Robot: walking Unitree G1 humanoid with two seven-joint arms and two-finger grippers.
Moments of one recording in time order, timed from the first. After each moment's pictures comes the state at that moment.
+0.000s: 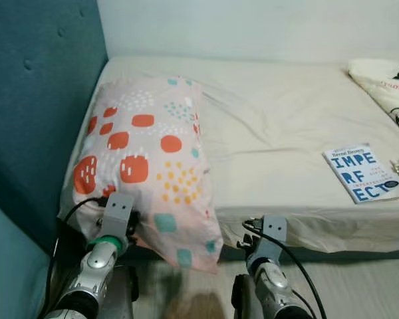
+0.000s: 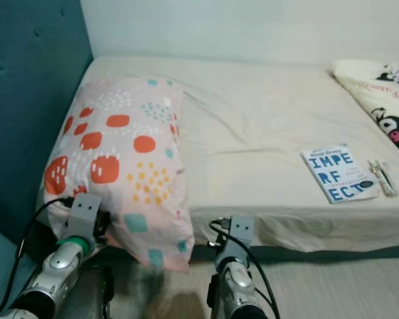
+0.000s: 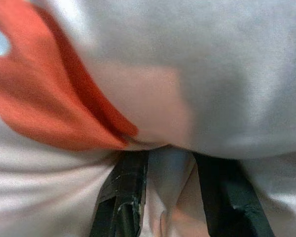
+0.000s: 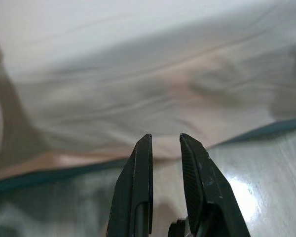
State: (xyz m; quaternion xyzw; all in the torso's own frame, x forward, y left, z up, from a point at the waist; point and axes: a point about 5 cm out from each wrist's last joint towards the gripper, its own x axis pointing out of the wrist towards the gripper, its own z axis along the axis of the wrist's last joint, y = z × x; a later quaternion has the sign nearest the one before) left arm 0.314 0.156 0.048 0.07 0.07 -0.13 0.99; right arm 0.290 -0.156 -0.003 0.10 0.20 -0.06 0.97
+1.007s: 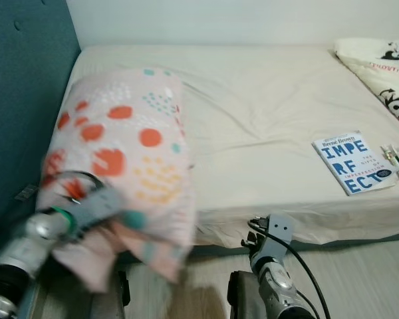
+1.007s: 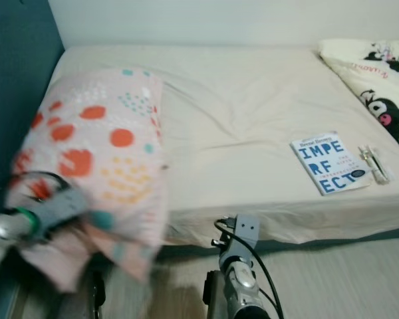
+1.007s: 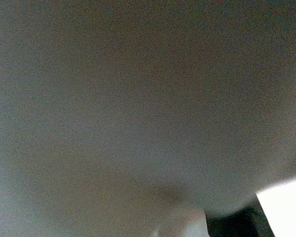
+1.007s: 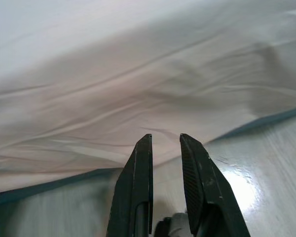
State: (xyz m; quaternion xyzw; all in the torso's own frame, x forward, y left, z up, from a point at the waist) left arm 0.326 0.271 0.108 0.46 0.18 -0.14 0.86; right arm 0.287 -0.158 -0.005 0.11 0.19 -0.06 0.97
